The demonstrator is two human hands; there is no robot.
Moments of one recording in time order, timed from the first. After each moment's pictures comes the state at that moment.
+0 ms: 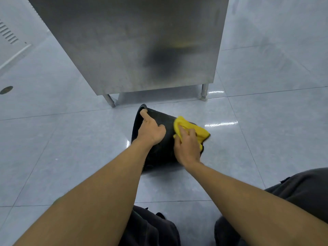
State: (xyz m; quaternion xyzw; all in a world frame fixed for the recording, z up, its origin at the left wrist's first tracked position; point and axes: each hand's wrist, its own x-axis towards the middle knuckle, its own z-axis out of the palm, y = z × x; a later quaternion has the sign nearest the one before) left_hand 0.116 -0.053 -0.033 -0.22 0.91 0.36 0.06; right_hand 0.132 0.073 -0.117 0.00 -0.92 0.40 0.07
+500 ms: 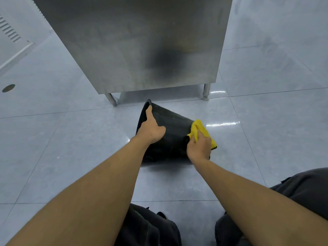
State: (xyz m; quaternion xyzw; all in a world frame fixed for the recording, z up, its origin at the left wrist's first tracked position) left_hand 0.118 -0.063 -0.026 -0.18 0.90 0.37 0.12; right_hand 0.119 0.093 -0.137 -0.19 -0.87 0.45 -0.01
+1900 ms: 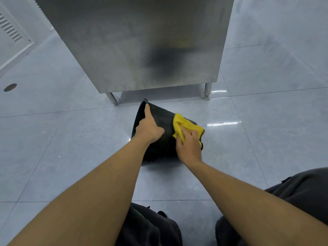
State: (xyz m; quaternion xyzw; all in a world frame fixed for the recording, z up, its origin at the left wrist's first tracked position) left_hand 0.120 -0.066 -0.022 -0.21 0.92 0.31 0.09; right_hand 0.128 0.071 -0.132 -0.01 -0.90 0.44 0.03
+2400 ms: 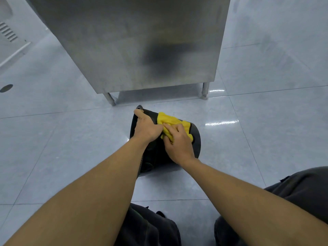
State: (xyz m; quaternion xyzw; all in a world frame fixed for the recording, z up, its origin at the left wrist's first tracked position) left_hand 0.116 -0.061 -0.025 -0.24 0.89 0.38 0.04; right_hand 0.131 0.058 -0.111 0.14 -0.88 0.45 0.08
